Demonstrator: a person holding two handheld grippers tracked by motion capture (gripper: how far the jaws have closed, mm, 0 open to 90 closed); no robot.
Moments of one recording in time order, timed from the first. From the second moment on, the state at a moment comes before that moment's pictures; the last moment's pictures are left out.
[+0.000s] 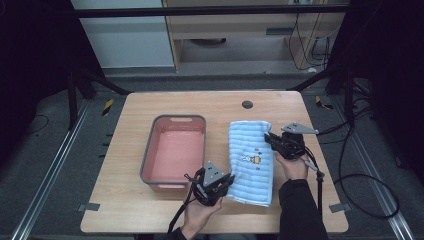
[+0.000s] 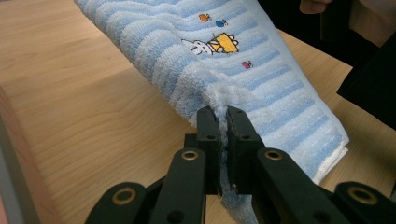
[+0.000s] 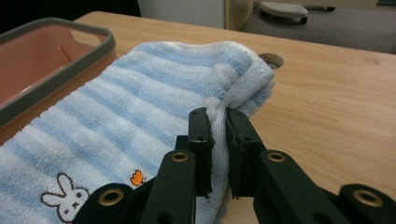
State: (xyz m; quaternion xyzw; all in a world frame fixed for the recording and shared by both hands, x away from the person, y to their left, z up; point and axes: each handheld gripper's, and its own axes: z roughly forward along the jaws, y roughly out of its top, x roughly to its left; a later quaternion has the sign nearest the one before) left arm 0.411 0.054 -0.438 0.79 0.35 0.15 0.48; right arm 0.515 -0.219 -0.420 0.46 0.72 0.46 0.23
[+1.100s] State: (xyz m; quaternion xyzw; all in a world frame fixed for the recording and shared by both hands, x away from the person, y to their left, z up) left arm 0.411 0.081 -0.382 0.78 0.33 0.19 0.50; right arm 0.509 -0.191 -0.356 0.43 0.69 0.50 0.28
